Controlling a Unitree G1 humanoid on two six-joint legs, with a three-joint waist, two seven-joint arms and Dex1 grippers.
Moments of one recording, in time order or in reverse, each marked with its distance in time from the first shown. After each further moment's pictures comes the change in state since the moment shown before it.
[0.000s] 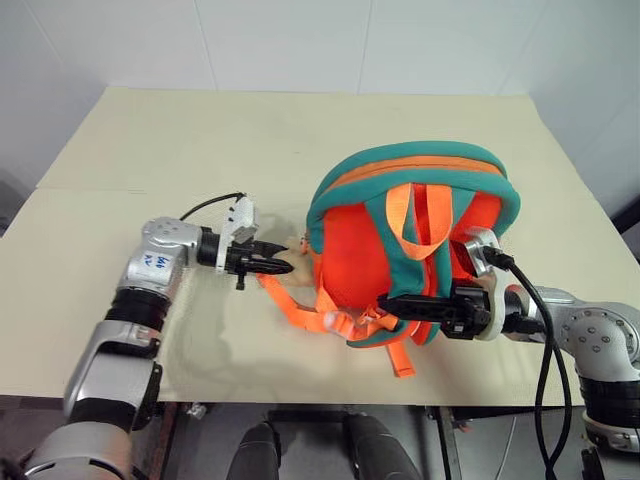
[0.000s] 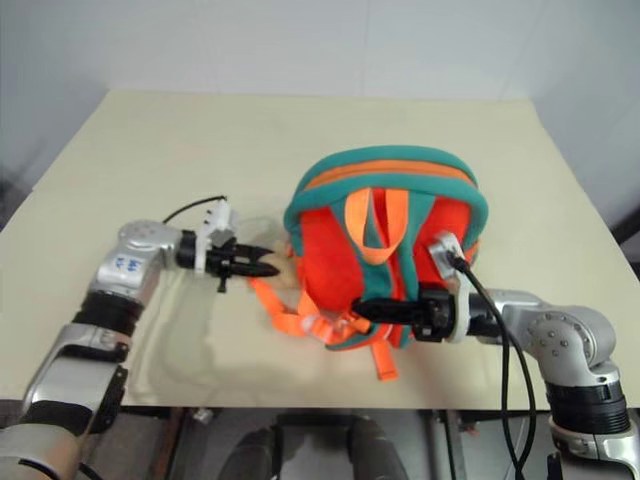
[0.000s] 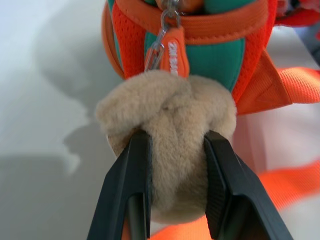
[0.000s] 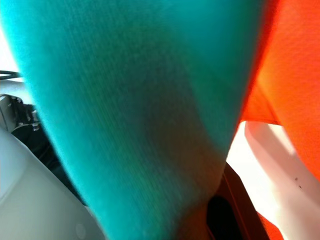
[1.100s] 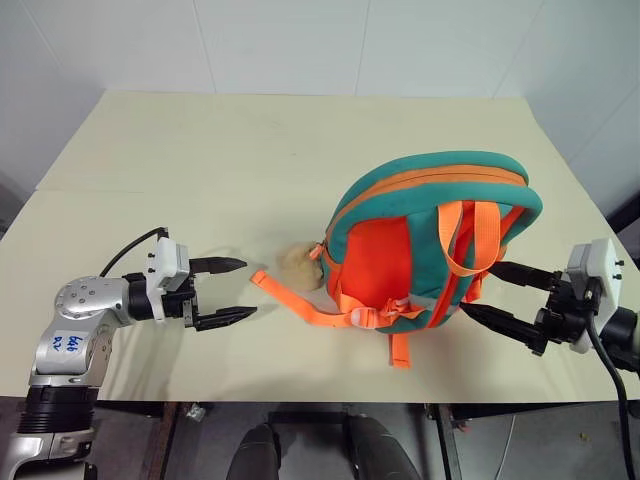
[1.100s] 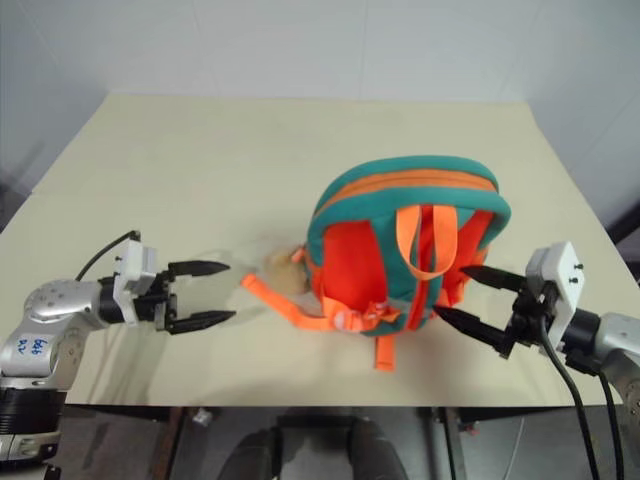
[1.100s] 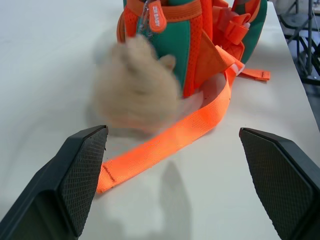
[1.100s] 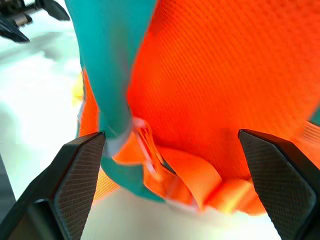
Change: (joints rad) left arm 0.542 0.239 0.319 -0.571 -0.219 0.051 0.037; right arm 0.459 -0.172 -0.393 -0.144 -0.428 -0.573 0.011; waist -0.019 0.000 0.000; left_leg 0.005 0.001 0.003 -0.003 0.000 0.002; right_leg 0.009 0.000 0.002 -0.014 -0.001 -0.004
